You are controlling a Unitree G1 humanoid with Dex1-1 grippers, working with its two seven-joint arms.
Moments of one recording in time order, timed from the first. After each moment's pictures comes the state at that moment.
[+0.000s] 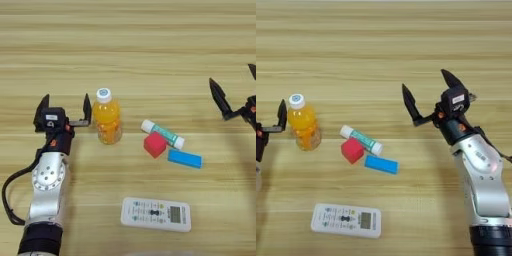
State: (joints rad) left arm -0.06 0.09 0.11 0.26 -0.07 -0.40 -0.07; right arm -0.07 -0.27 -0.12 -0.10 0.20 -0.16 0.32
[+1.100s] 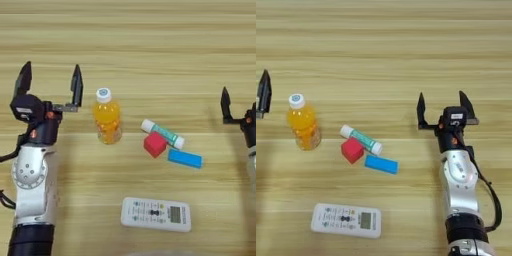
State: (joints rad) left arm -0.02 0.13 0.08 -0.03 -0.24 -0.53 -0.27; right arm -0.18 -0.16 -0.17 0.42 0.08 -0.54 0.12
